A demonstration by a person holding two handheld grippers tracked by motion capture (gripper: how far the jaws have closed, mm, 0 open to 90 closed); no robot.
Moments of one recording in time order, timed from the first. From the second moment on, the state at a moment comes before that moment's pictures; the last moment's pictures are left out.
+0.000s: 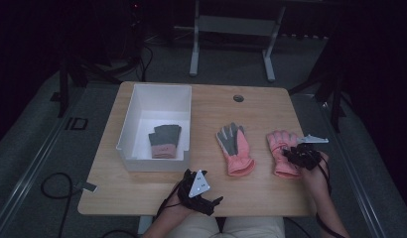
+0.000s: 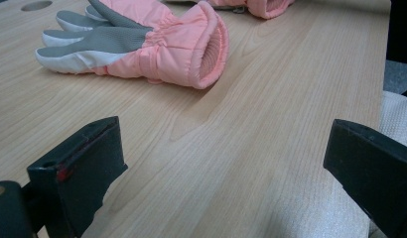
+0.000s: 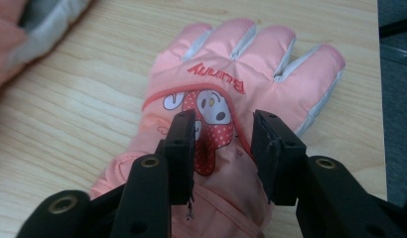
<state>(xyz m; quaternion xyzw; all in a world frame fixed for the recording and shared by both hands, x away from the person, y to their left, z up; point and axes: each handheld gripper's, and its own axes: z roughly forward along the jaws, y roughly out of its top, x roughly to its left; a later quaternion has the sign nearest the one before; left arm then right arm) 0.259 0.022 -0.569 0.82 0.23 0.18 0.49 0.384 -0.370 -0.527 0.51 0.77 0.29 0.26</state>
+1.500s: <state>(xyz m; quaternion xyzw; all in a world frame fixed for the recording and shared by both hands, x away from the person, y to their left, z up) 0.259 0.020 -0.568 0.82 0.22 0.18 0.49 0.365 -0.245 -0.413 0.42 0.78 0.41 0.24</state>
